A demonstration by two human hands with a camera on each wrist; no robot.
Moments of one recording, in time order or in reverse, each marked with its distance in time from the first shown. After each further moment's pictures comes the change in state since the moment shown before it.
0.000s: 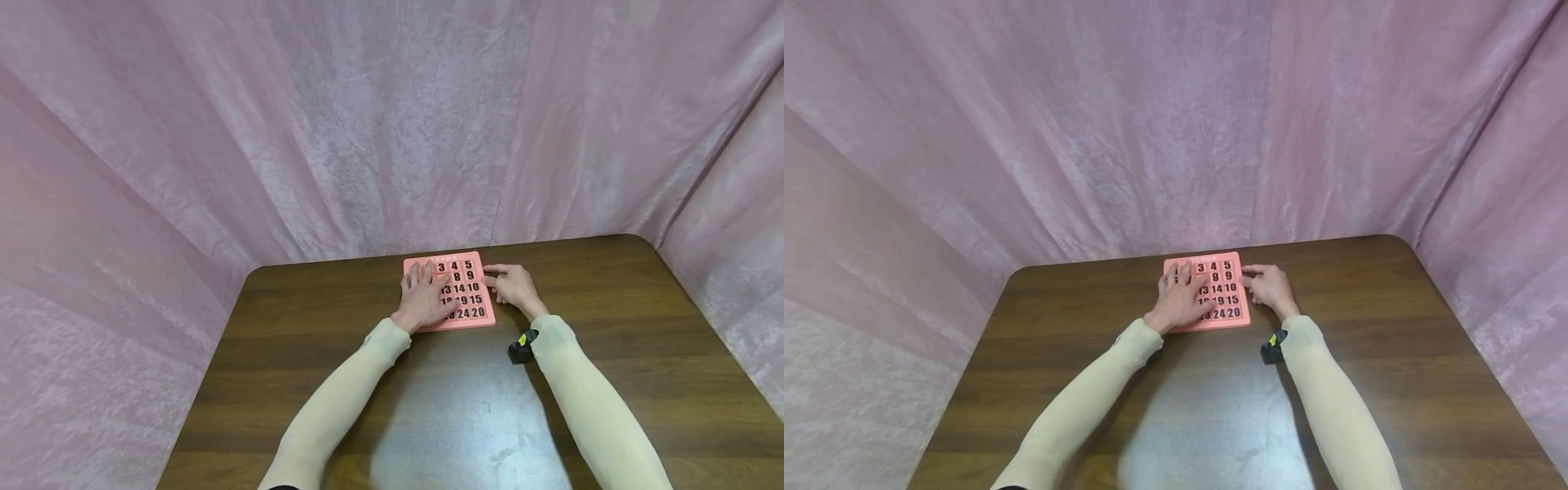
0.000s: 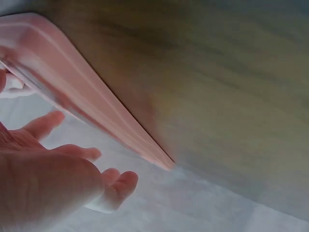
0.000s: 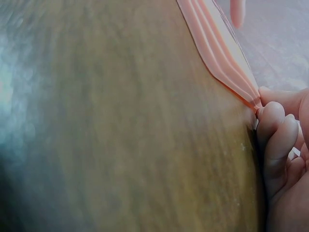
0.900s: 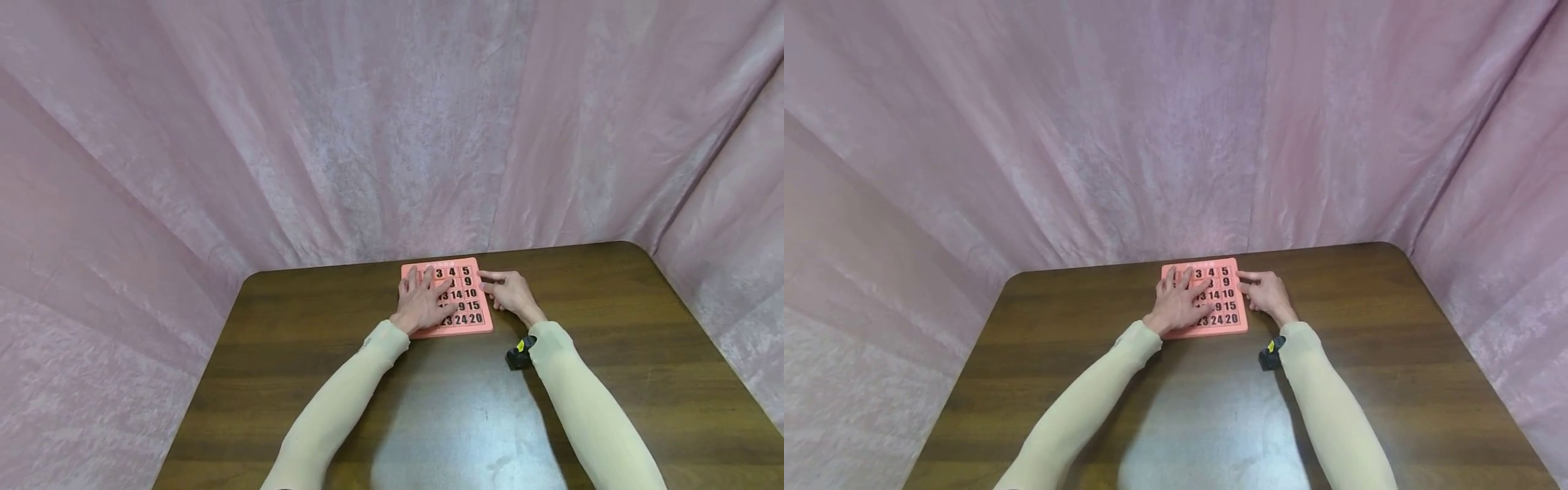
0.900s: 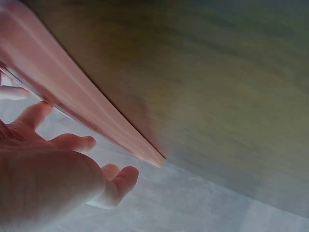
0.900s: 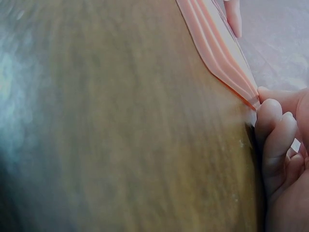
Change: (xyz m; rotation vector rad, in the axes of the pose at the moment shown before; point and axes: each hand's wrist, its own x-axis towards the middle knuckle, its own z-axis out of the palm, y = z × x) left_hand 0.008 -0.003 0.003 0.046 -0.052 0.004; right_hand -0.001 0.000 -0.002 0.037 -0.029 0.031
